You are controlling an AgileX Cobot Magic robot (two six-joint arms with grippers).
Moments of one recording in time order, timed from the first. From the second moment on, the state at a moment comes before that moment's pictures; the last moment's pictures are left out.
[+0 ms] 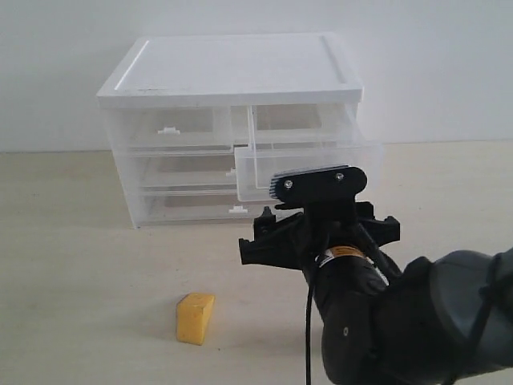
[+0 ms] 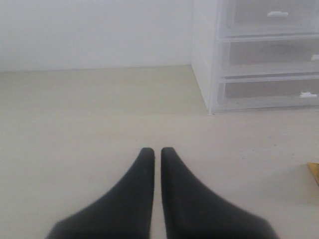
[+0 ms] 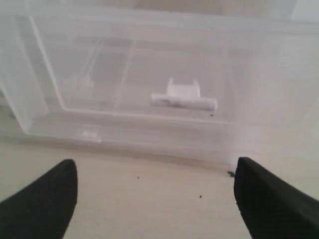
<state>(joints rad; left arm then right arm) -0.02 0.00 0.00 0.02 0.31 -0.01 0.95 1.85 -0.73 0.97 -0.94 -0.48</state>
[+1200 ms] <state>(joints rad) -0.02 0.00 0.00 0.02 0.31 -0.01 0.76 1.33 -0.85 0.39 0.86 -0.66</state>
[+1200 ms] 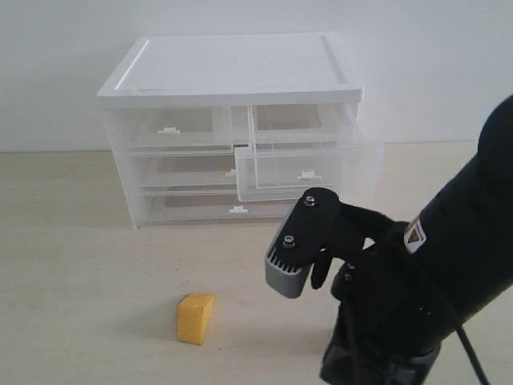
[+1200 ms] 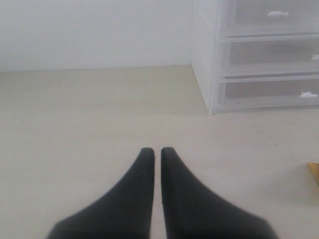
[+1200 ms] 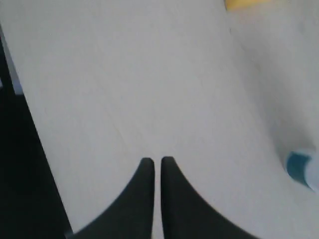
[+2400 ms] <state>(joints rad) -0.02 0.00 0.00 0.02 0.31 -0.01 0.56 1.52 -0.92 0.16 0.77 -0.50</state>
